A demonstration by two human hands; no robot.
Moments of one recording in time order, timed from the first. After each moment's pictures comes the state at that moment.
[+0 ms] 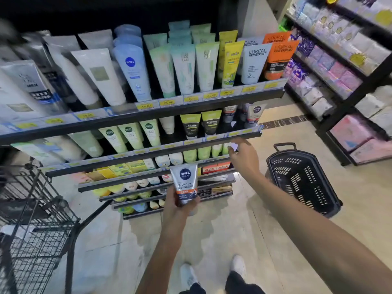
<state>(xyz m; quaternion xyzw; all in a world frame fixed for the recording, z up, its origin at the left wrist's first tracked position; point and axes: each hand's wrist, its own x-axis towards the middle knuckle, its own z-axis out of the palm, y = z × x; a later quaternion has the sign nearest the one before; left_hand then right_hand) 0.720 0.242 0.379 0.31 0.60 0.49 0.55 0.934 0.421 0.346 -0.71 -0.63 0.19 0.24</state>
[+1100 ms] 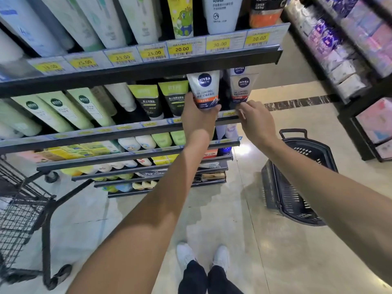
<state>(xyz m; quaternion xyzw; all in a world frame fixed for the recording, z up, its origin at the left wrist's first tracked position) 0.907 0.501 0.346 0.38 0.69 0.50 0.36 1.076 0.548 0.284 -0.57 -0.79 0.04 0.21</state>
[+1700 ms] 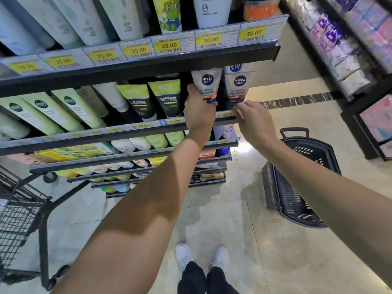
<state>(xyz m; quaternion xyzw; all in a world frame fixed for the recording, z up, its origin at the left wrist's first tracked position) 0.922 0.557 0.318 0.45 0.76 0.40 0.24 1.081 0.554 0.282 -0.57 -0.79 0.06 0.22</state>
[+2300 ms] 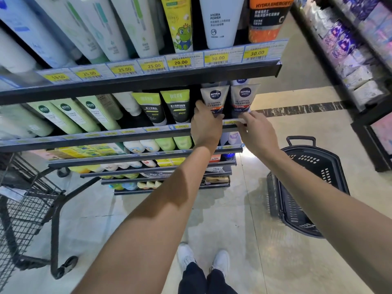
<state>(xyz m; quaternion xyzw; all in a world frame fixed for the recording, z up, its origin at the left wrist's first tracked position) 0.926 0.535 0.326 0.46 0.78 0.34 0.23 1.078 0.545 0.293 -0.59 -0.78 0.10 0.19</state>
